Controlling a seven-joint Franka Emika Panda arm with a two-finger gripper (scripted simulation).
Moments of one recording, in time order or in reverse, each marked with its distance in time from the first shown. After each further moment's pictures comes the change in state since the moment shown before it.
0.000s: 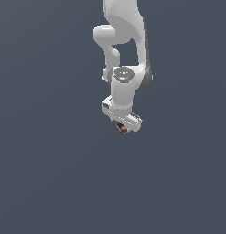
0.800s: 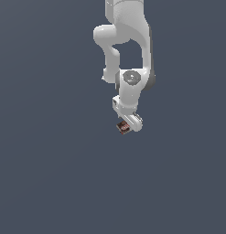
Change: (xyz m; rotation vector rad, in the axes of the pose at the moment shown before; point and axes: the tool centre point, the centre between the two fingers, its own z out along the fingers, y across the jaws) arm -0.050 -0.002 0.033 -0.014 0.000 0.308
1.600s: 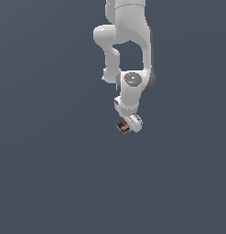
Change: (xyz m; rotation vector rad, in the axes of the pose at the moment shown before) arm -0.009 0.004 0.013 -0.002 0.002 0.063
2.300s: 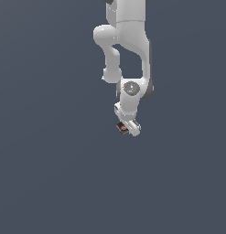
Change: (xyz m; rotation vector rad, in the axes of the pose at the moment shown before) arm -0.001 0.001 0.043 -0.001 0.000 0.003
